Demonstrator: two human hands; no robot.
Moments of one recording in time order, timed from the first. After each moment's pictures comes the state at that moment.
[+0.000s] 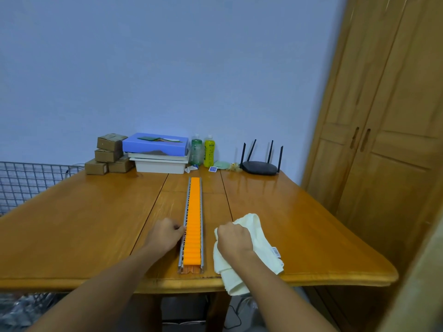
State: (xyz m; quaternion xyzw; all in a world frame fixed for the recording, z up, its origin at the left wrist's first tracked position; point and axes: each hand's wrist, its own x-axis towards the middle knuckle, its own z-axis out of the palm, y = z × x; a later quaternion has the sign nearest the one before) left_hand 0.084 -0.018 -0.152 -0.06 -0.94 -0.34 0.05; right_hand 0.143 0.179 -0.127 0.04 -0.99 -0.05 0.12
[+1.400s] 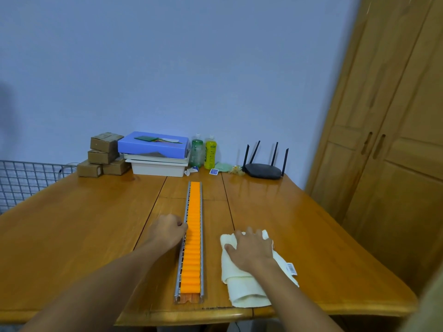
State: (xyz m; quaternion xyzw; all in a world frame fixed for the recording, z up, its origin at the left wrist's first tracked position) left_hand 0.032 -0.007 -0.126 -0.06 -0.95 -0.30 0.07; right_hand 0.096 0.226 -0.129 -0.06 -1.00 -0.03 0.03
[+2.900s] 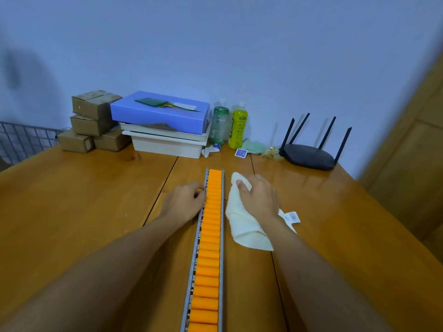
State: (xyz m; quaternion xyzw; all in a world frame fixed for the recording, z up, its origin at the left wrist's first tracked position) left_hand -0.180 0.006 -0.162 -0.08 -0.93 -0.33 0.14; right_hand -0.193 0.224 -0.147 0.00 -0.95 0.22 0.23
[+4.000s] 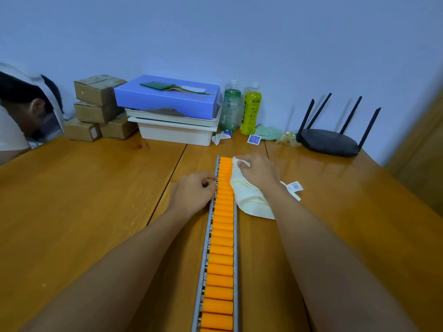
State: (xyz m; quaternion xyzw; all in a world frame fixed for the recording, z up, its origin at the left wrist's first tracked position) left_hand -0.189 0.003 -0.172 -0.07 -0.91 -0.37 0.14; right_hand -0.279 0.213 -0.157 0.05 -0.97 0.20 0.12
